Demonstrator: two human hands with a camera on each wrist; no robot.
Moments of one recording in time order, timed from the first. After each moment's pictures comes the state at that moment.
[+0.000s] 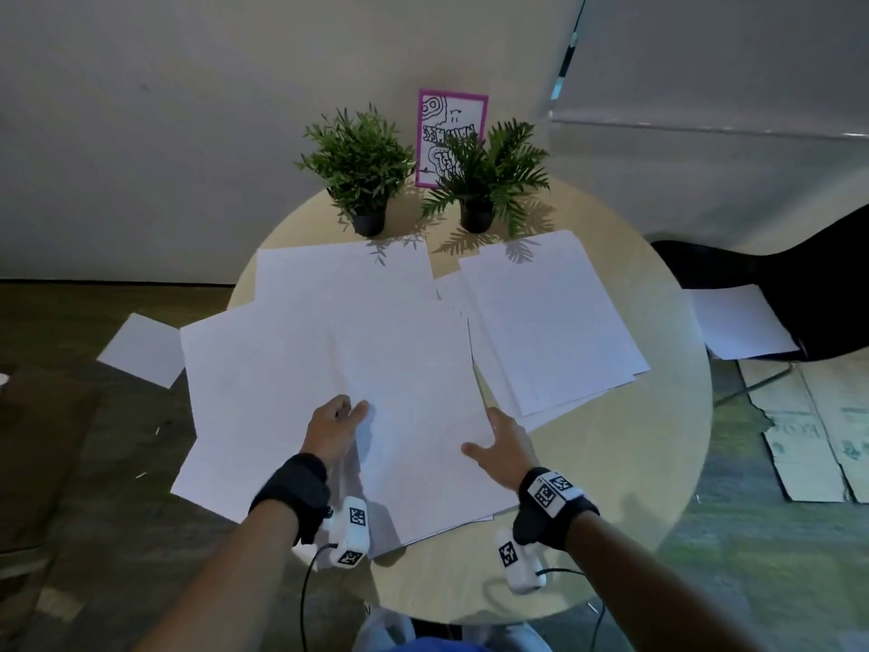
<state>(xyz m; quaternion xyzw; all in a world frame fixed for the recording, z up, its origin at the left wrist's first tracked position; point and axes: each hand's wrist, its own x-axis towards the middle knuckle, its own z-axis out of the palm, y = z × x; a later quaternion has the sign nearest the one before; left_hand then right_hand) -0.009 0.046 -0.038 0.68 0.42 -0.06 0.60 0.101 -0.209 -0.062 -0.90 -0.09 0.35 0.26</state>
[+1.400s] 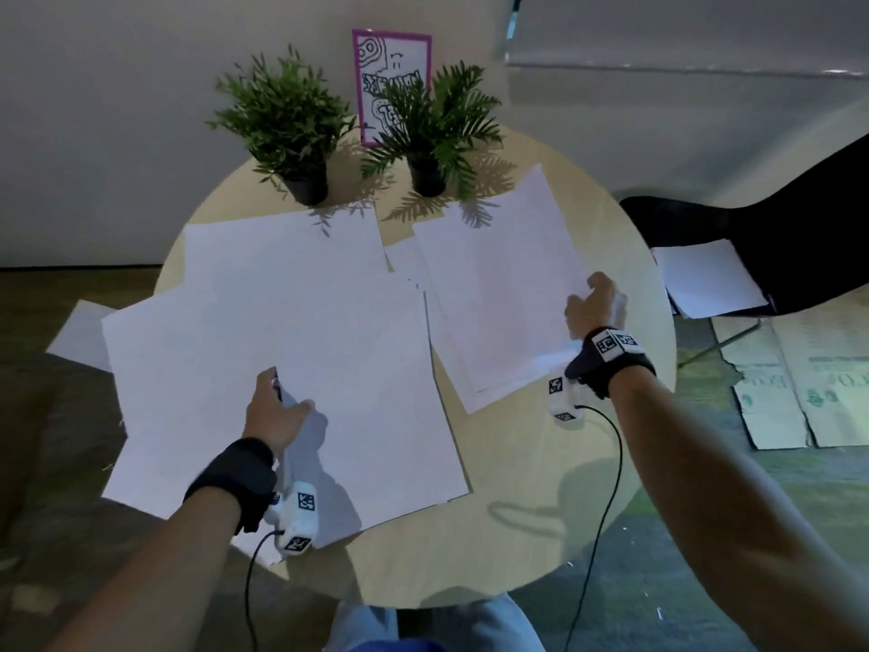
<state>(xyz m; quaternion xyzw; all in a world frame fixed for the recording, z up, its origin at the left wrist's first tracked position) 0.003 0.061 -0.081 0.72 0.46 -0.07 0.51 0.305 -0.302 -0.023 -0.94 0.14 0.11 0.29</state>
